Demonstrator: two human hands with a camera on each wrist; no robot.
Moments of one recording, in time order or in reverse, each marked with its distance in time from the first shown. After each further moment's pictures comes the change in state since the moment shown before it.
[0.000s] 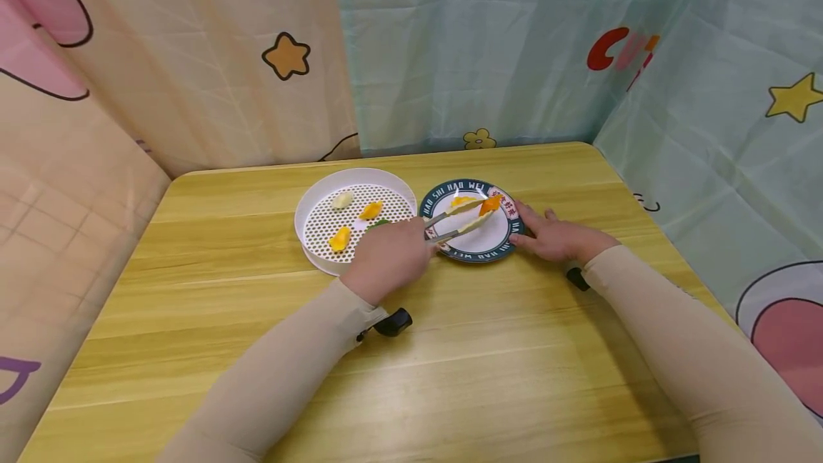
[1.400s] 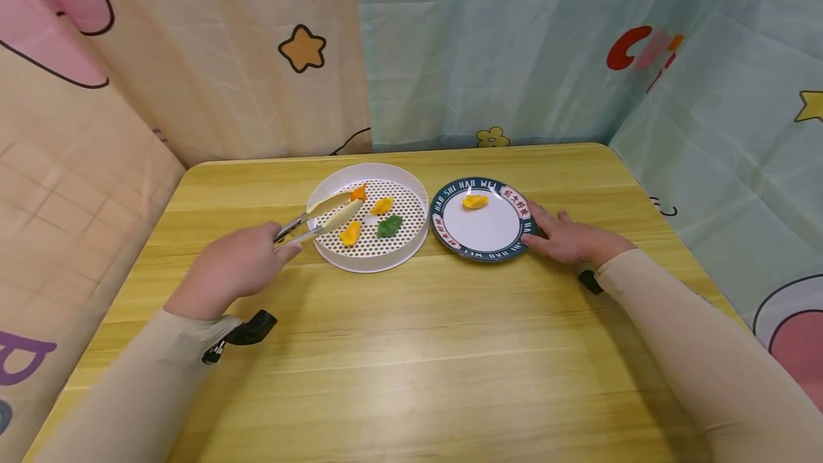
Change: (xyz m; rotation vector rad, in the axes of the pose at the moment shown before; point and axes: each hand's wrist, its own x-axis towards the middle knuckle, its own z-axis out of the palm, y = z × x) left_hand -0.104 -0.170 -0.047 -0.102 -0.135 -0.248; right_hand -0.001 -0.001 -0.001 0.015 -0.011 -0.017
